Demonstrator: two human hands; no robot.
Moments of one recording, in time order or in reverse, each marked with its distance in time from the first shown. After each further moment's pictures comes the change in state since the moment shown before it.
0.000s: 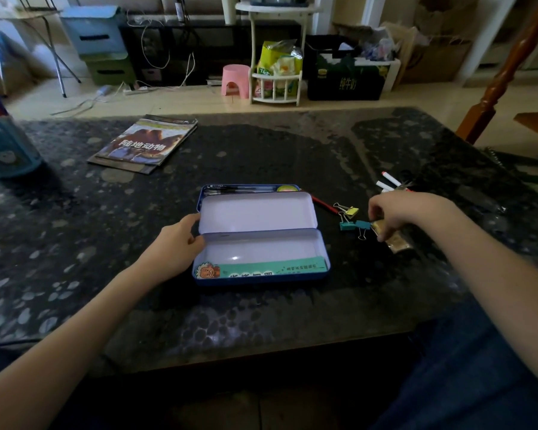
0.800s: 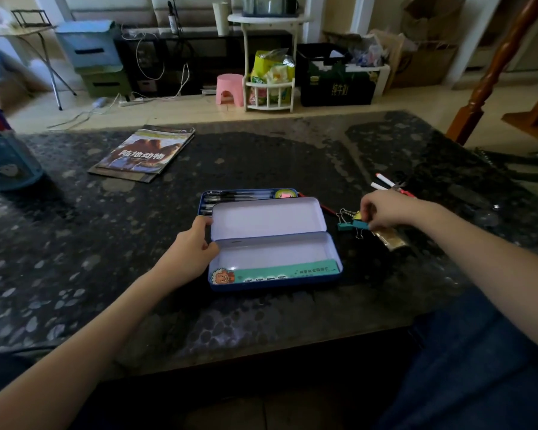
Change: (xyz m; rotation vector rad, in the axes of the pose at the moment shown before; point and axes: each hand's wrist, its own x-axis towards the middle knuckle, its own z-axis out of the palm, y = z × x) left_hand 0.000 0.007 0.008 -0.055 -0.035 0.050; right_hand 0.008 0.005 0.010 0.149 0.170 -0.148
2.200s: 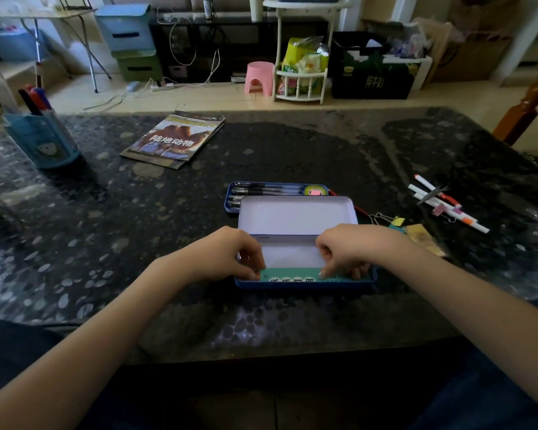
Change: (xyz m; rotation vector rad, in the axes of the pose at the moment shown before) left_hand -0.020 0.022 -0.020 0.206 -0.369 0.352; right_hand -0.026 -0.125 0.025 -0.173 -0.410 -0.219
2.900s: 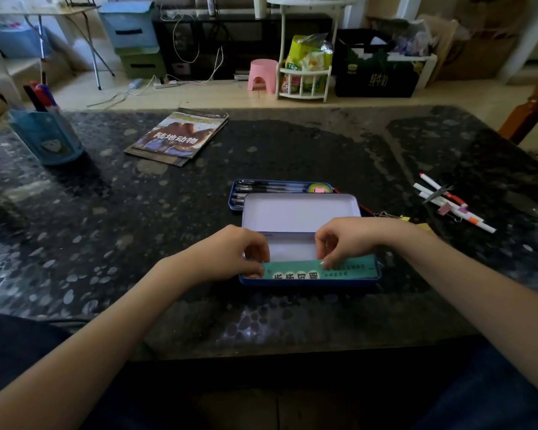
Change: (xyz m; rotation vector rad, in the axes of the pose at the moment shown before) left_hand -0.002 0.003 0.003 0.028 0.047 -0.017; right_hand 0.012 0.013 -0.005 0.232 -0.001 -0.175
